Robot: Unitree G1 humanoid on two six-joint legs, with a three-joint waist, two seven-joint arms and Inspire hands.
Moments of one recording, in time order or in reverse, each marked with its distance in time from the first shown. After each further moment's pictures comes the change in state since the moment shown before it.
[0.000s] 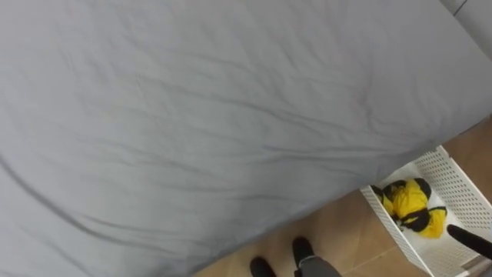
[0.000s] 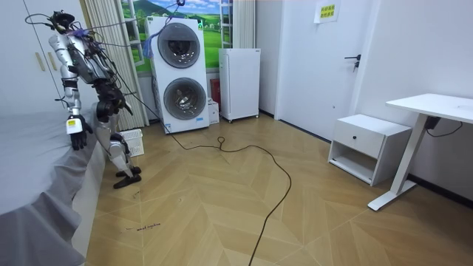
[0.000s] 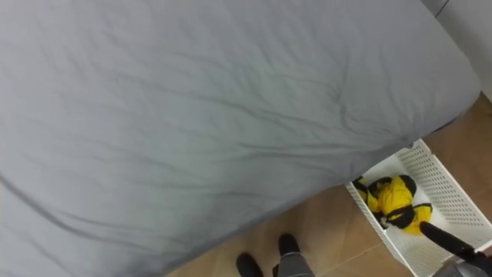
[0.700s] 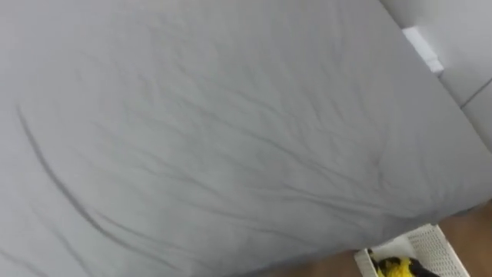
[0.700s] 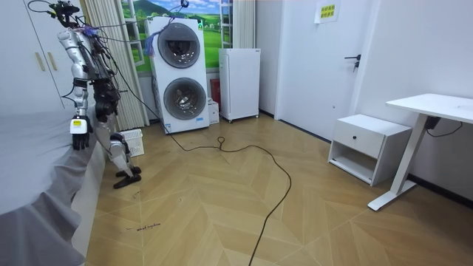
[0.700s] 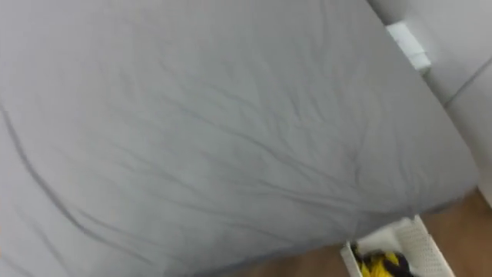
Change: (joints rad) left arm 0.119 0.020 0.086 -0.094 0.215 -0.048 -0.011; right arm 0.225 0.180 0.139 -0.074 0.017 -0.020 0.126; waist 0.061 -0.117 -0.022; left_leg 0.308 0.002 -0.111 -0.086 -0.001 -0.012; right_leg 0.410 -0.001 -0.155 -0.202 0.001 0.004
